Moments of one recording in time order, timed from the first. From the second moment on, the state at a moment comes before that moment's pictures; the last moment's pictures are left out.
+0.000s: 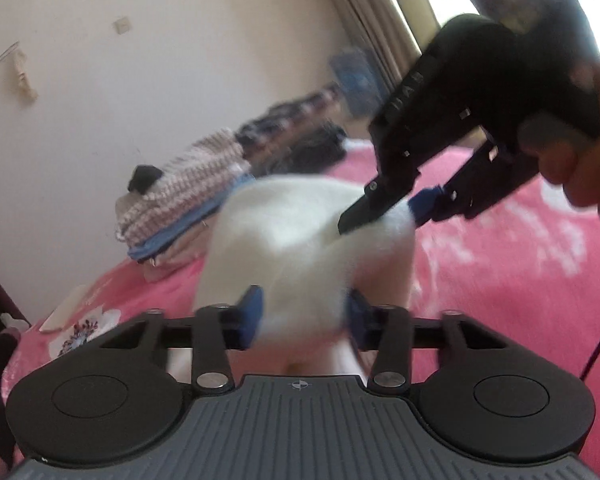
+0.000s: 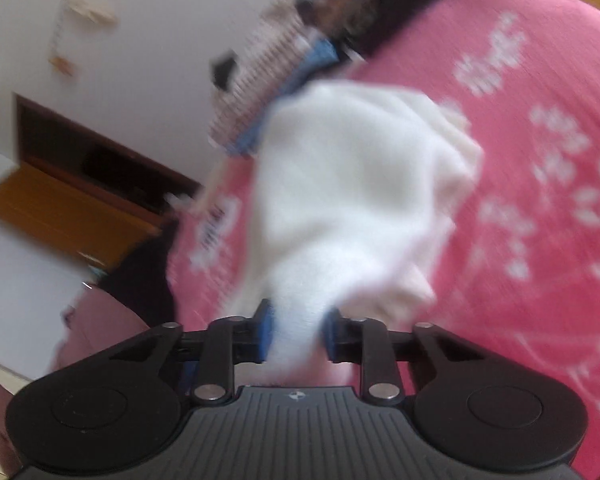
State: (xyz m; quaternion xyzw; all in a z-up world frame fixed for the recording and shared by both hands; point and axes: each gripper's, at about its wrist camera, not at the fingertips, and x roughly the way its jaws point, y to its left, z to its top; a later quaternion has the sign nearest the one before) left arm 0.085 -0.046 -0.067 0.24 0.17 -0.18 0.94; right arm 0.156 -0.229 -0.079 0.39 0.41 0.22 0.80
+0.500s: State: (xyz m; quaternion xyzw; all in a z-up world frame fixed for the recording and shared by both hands) left arm 0.032 0.004 0.086 0.10 0.02 -0.20 0.97; right arm 0.147 -0.225 0.058 0.38 0.22 0.35 0.83
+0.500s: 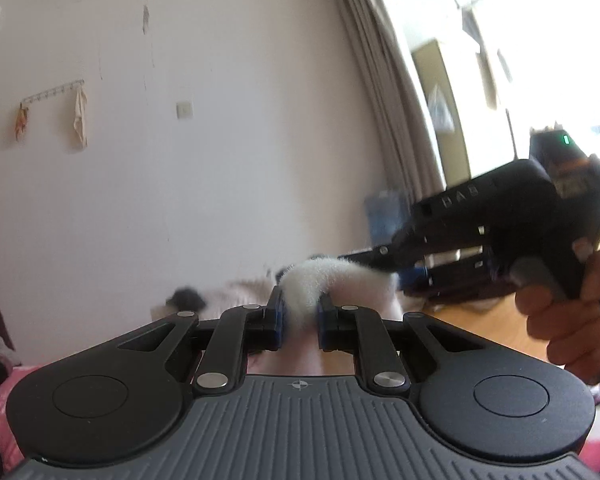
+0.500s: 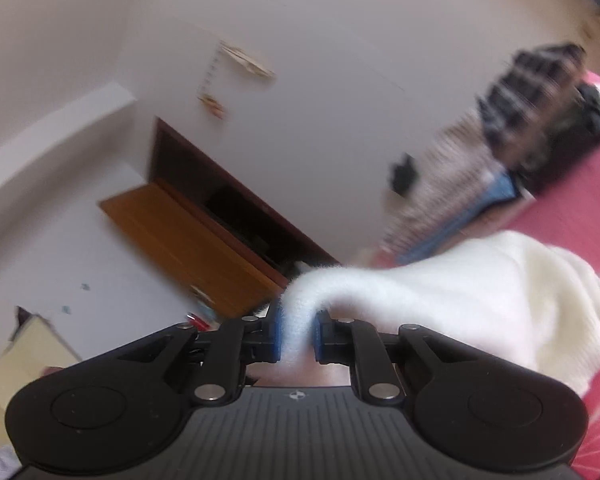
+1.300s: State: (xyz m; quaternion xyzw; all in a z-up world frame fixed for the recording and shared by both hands) left arm -0.134 0.030 0.237 0.05 -0.21 -0.32 0.92; right arm -0.069 -0.264 0.253 0.35 -0.01 0.48 0.81
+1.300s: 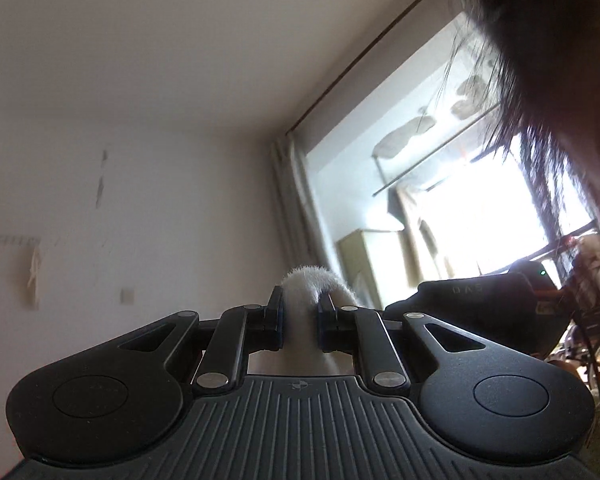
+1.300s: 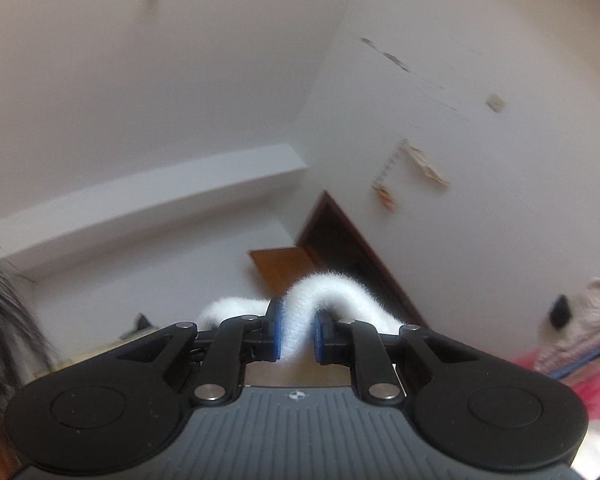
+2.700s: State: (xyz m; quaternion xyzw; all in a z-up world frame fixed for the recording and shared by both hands) left arm 0.064 -0.007 -0.096 -0.11 0.47 -0.19 0.85; right arm 0.024 -0.346 -0.093 0.50 0.30 0.09 0.81
